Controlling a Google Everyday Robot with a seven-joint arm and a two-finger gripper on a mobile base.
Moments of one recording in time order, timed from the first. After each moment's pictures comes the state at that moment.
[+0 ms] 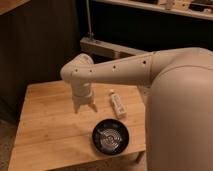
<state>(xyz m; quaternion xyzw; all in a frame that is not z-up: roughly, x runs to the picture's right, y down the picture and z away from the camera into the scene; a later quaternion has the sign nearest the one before) -0.103 0.096 0.705 -0.26 0.23 0.64 0.68</state>
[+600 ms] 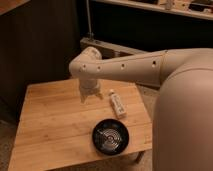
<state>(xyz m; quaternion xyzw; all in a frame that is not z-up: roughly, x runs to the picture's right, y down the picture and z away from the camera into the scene) -0.069 0.028 0.731 -0.21 0.15 0.62 0.74</state>
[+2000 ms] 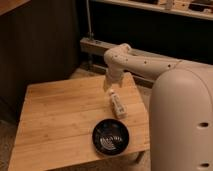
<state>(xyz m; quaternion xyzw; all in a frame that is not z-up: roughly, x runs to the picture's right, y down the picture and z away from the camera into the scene) 0.046 -0.010 0.849 -0.24 0.13 0.58 0.77</state>
